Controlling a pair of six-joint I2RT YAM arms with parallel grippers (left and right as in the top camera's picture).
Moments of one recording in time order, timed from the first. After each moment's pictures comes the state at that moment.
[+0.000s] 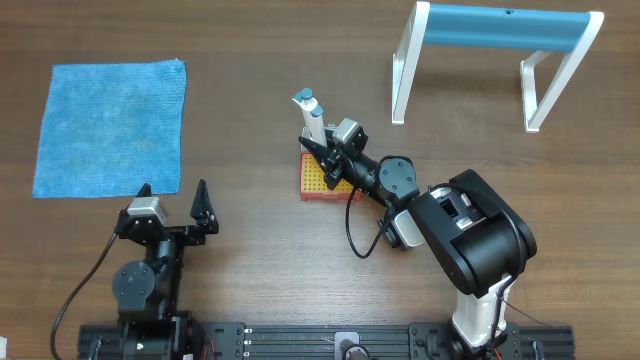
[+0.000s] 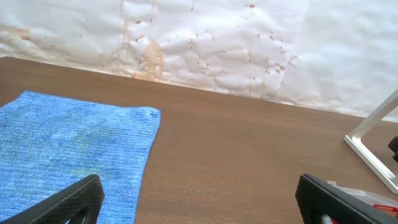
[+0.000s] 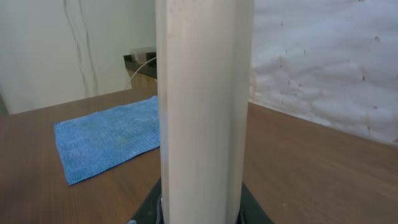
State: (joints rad) left arm 0.06 0.01 0.01 -0.07 0.05 -0.19; right arm 0.49 1.99 0.53 1.52 -0.44 0.09
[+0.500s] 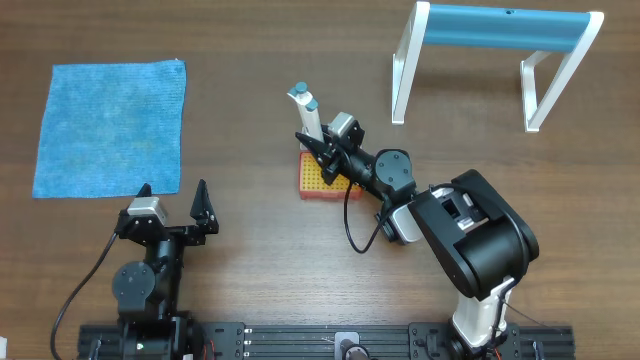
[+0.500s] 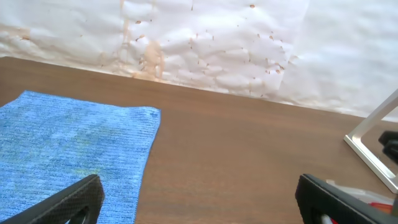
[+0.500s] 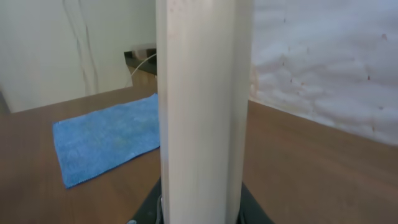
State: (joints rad) left arm 0.06 0.01 0.01 -0.07 0.05 -0.19; right arm 0.49 1.96 0.59 1.45 -0.45 0.09
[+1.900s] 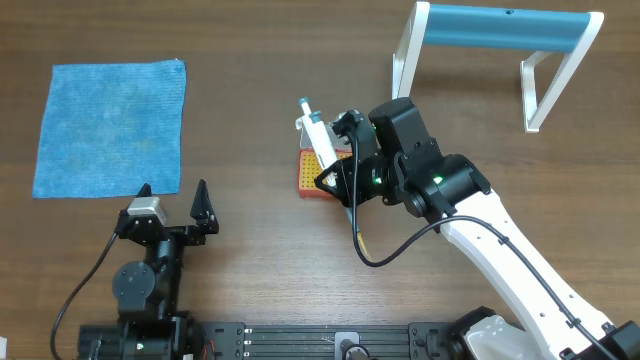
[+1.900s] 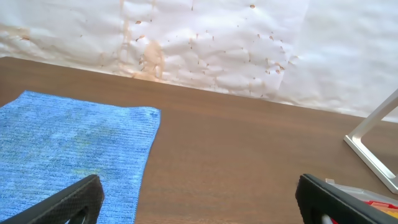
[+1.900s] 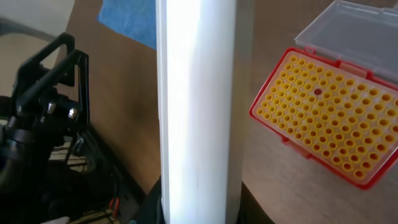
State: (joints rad) left arm 0.06 0.01 0.01 -0.07 0.05 -0.19; right arm 0.50 1.34 1.08 -0.65 -0.58 0.33
